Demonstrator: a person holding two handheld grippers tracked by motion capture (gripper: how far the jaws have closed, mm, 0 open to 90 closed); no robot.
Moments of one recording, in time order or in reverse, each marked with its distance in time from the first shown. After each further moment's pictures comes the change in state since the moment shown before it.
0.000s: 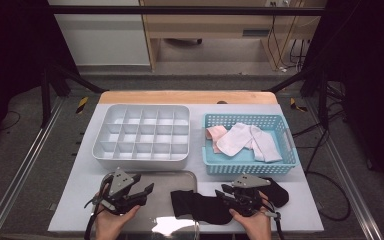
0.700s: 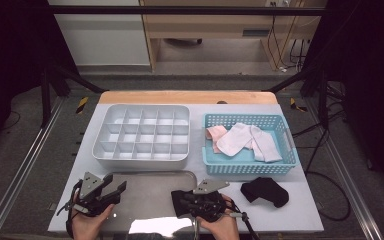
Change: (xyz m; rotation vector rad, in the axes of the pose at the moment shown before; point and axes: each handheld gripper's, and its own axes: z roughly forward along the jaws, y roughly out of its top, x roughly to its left) left arm 0.056 -0.038 -0.028 -0.035 0.154 -0.097; right arm 0.069 0.019 0.052 0.040 0.211 -0.091
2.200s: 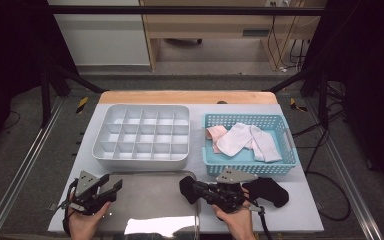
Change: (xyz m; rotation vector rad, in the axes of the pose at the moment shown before) left arm 0.014 -0.003 0.000 0.006 0.024 -0.030; right arm -0.022 0.015 -0.049 -0.196 0.016 0.071
